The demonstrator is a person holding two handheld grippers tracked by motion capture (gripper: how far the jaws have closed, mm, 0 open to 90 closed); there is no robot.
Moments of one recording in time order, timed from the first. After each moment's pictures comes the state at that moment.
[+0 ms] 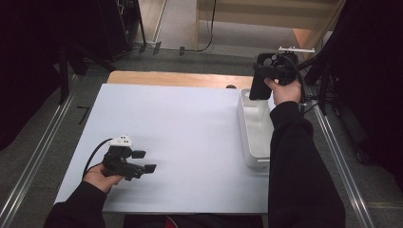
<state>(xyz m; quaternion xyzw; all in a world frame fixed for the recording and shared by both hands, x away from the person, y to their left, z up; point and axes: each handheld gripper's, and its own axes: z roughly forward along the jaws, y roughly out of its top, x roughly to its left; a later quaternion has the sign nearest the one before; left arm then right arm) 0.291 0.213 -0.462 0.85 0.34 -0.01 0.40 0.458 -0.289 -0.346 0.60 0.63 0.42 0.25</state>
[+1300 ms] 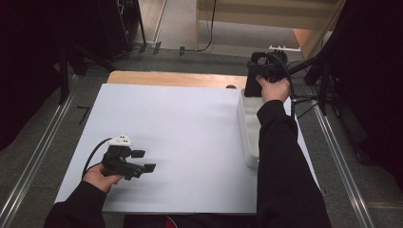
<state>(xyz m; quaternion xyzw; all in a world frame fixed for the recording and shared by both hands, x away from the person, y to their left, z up) 0.292 0.215 -0.462 0.85 0.34 -0.01 0.40 0.485 -0.272 -0.365 0.63 0.61 0.40 0.27</state>
